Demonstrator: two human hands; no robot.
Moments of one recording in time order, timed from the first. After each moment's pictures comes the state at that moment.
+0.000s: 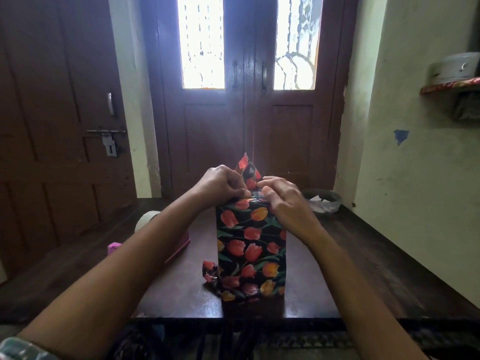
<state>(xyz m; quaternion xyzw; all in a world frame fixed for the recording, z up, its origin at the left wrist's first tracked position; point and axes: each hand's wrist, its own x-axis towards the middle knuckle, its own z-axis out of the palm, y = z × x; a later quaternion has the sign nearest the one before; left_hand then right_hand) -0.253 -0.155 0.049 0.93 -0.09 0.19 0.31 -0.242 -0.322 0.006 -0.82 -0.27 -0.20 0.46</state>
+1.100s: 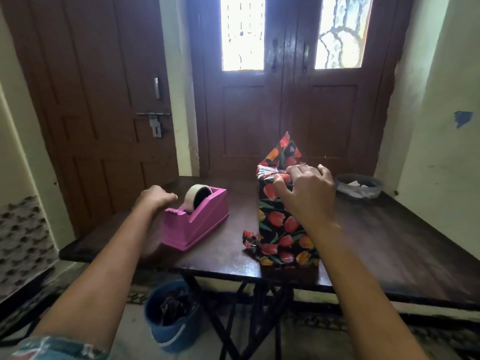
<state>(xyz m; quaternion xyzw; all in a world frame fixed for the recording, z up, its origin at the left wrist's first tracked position) -0.320 0.014 -0.021 0.88 0.35 0.14 0.30 -0.265 -0.276 -0.016 -0.87 -0.19 -0.43 0.17</state>
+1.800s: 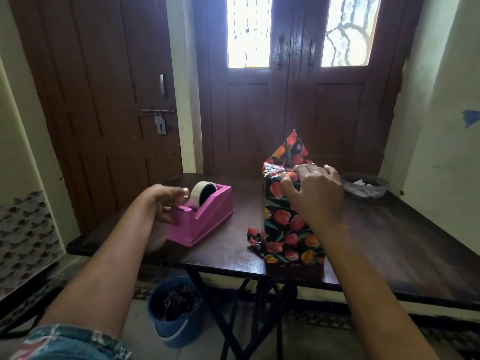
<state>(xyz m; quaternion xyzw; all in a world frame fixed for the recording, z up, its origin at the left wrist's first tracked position) -0.325 0.012 -0.015 0.75 0.32 0.05 0.58 -0.264 -0.276 -0.022 -0.85 -0.20 -0.45 0.19</state>
